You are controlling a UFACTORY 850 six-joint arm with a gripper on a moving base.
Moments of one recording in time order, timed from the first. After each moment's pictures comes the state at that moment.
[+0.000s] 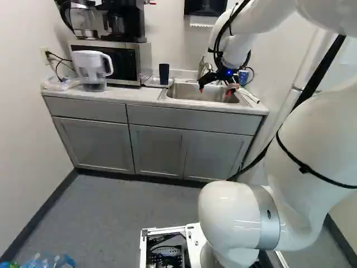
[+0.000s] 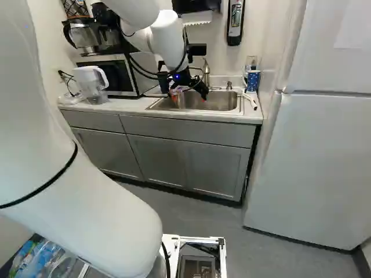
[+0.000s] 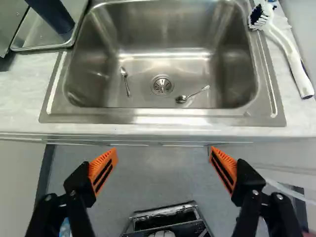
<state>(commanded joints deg) -12.7 5.8 -56.8 6.2 -27.9 -5.9</state>
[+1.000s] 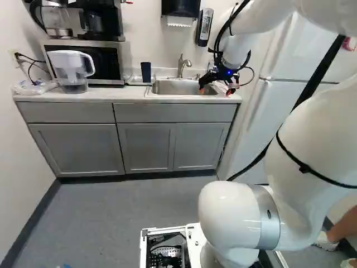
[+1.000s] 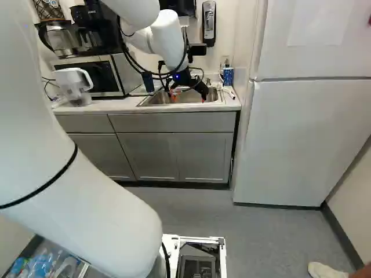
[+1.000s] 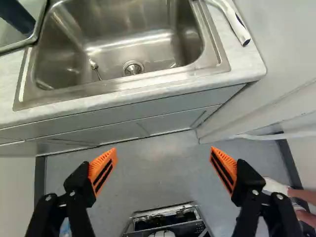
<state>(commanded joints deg) -12.7 5.8 -56.8 6.2 -27.9 -5.9</state>
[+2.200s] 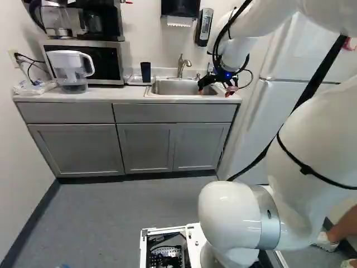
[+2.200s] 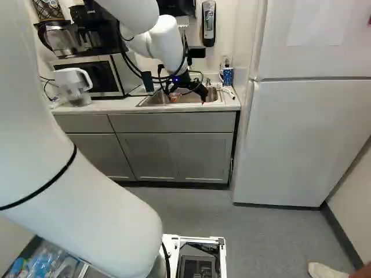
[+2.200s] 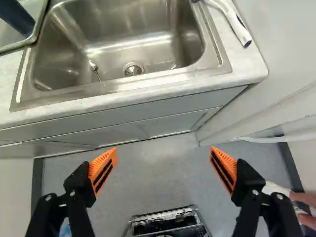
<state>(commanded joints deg) -12.0 6.3 -54.2 5.9 -24.0 -5.6</state>
